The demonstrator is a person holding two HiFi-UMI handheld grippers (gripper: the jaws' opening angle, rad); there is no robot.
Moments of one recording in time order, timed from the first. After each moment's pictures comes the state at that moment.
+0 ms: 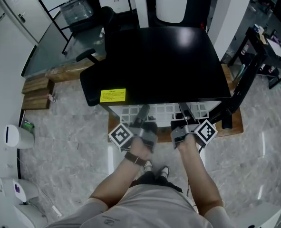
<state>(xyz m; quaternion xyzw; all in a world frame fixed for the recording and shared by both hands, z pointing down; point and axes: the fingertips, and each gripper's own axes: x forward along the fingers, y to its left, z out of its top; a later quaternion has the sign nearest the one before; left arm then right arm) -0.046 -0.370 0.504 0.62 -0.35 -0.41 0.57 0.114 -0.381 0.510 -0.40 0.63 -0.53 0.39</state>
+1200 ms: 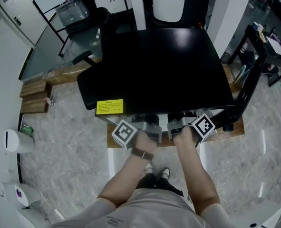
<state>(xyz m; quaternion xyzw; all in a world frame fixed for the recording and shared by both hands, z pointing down) -0.053 -0.427 0.505 0.60 -0.40 -0.44 0.53 0.113 -0.438 0.506 -0.41 0.61 -0.52 0.44</state>
